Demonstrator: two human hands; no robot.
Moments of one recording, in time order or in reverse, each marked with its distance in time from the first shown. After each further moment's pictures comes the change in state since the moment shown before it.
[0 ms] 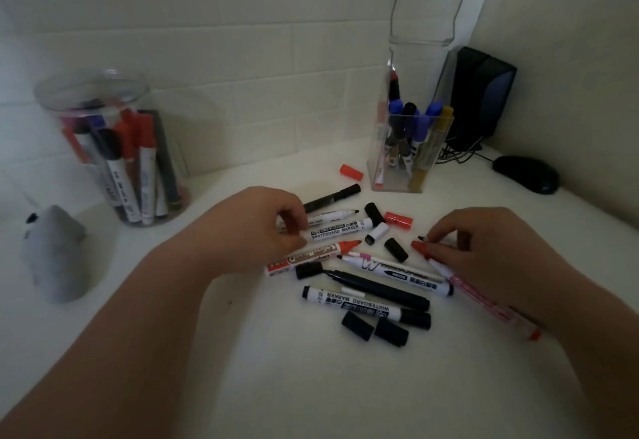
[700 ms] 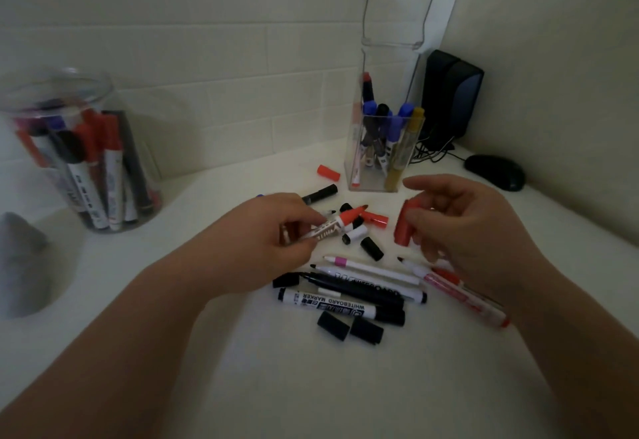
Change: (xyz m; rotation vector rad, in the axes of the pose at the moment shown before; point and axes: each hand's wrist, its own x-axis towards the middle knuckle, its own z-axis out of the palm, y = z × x) left_hand -0.004 0.025 0.014 -0.168 -0.024 0.201; right_hand -0.006 -0.013 -0.008 0.948 0.165 0.141
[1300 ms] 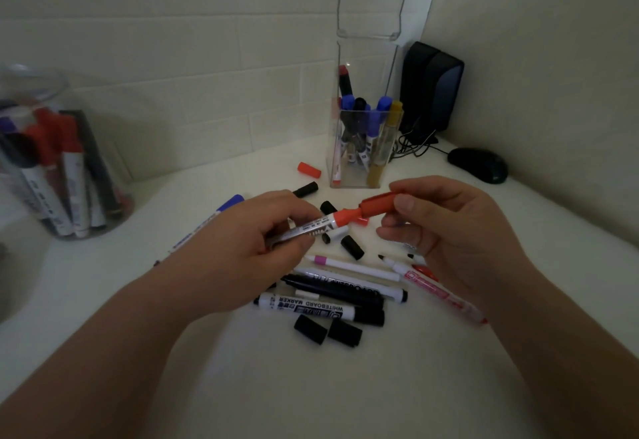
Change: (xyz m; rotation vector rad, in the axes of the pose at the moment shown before) left_hand -0.004 0.016 0.011 -0.093 0.080 0.074; right_hand -0.006 0.005 0.000 0.561 -0.064 0.015
